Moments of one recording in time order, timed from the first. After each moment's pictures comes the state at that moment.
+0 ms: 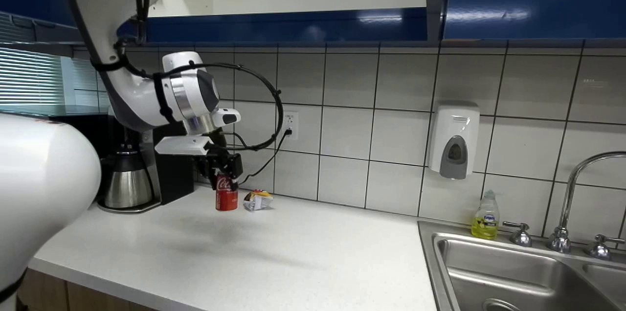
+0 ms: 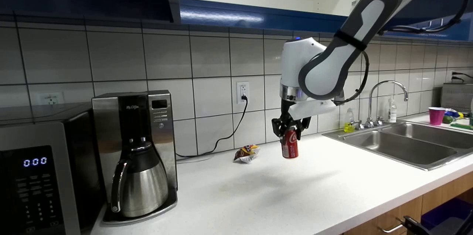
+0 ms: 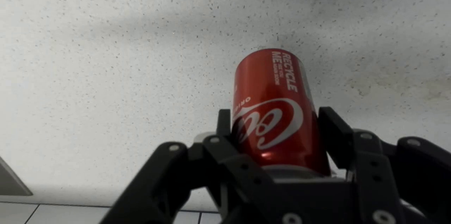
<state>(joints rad) 0.75 -0.15 -0.64 -2.58 -0.60 2.67 0.62</state>
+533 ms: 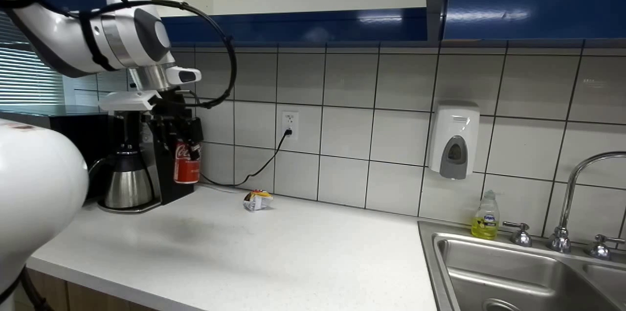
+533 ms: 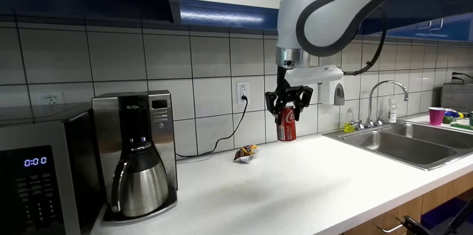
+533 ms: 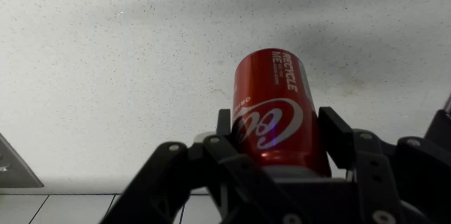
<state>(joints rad) 0.41 -0.47 -0.07 -2.64 -0.34 2.39 0.58</state>
